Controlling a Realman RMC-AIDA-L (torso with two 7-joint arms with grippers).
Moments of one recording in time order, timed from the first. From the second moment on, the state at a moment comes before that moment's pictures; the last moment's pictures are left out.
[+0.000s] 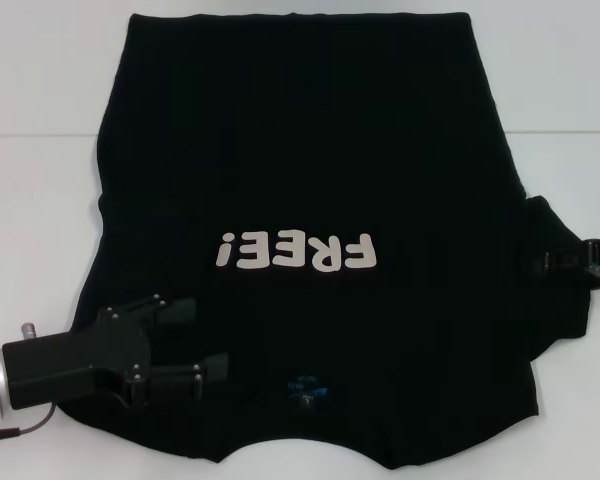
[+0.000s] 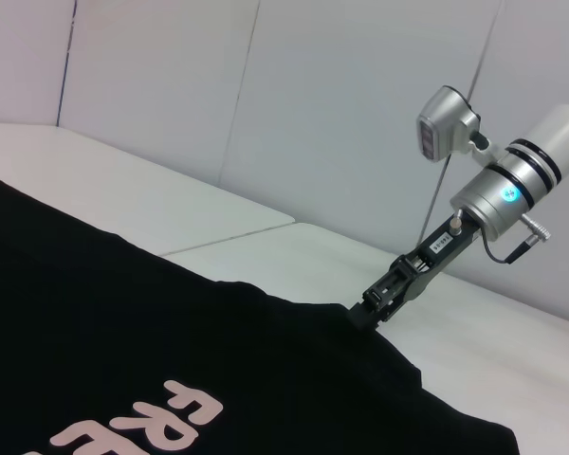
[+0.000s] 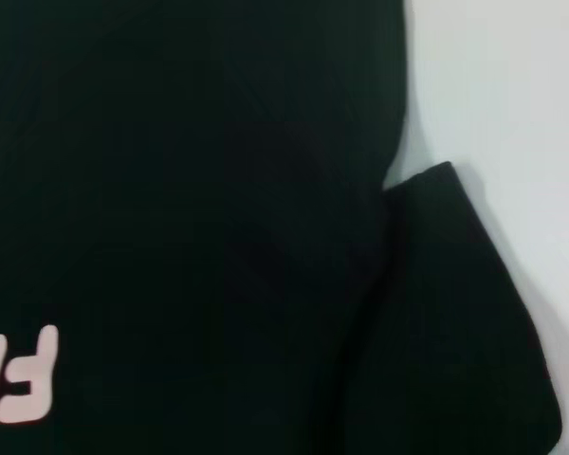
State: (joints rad) left arm -0.39 -2.11 0.60 0.67 2.02 1.64 -1.27; right arm 0.76 1.93 -0.64 -0.57 -2.62 -1.15 2.53
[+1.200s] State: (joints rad) left arm -0.39 -2.10 0.60 0.67 2.01 1.64 -1.27; right arm 0.75 1.92 -0.67 -0.57 -2.64 -1.15 2.54
